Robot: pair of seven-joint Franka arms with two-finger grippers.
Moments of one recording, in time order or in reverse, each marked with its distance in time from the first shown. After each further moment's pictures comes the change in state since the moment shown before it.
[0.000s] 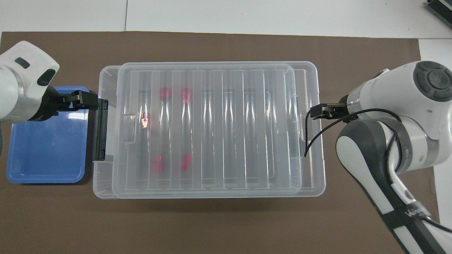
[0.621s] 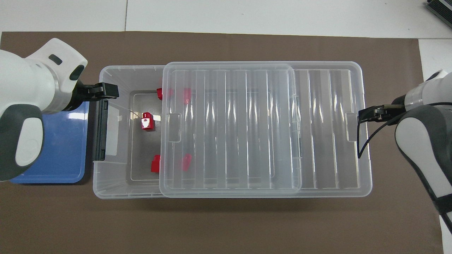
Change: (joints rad) left arm -0.043 0.086 -0.008 -0.026 0.017 0.175 -0.056; right arm -0.191 -0.008 -0.004 0.000 0.000 -0.065 -0.197
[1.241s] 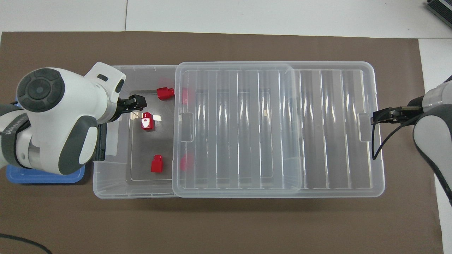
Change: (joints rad) left arm -0.041 0.052 -0.005 -0.167 0.001 0.131 -0.241; right arm -0.052 -0.008 -0.004 0.000 0.000 -0.002 -0.073
